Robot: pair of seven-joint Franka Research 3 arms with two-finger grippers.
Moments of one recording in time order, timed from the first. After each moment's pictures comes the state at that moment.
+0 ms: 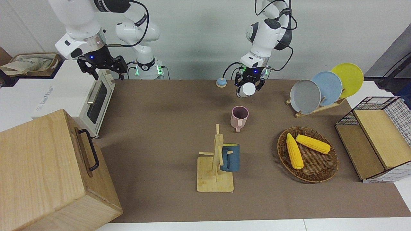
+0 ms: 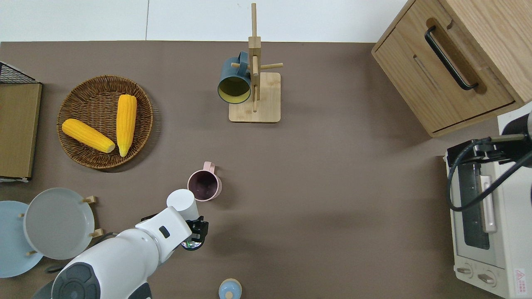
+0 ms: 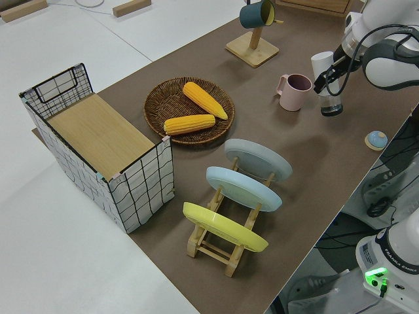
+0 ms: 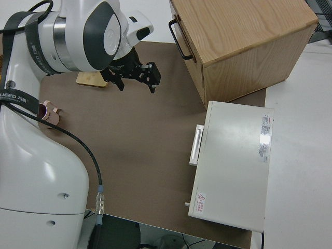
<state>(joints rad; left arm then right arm) -0.09 -0.44 -0.34 -2.57 -0.35 2.40 0.01 -0.03 0.03 0.06 -1.48 -0.05 1.41 0.02</state>
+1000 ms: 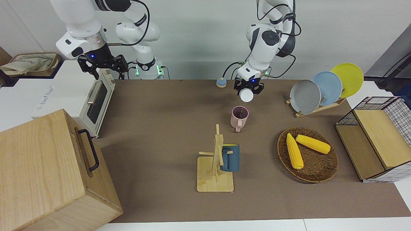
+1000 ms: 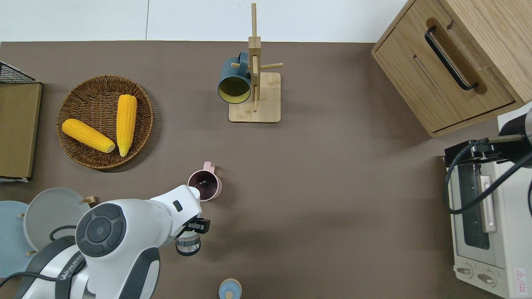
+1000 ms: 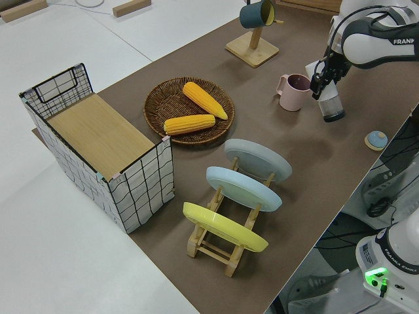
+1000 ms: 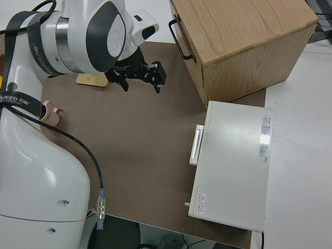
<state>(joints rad) -0.07 -0.25 -0.33 -2.38 -0.23 2.13 -0.02 -0.04 0.03 0.09 -1.48 -0.05 1.41 0.02</state>
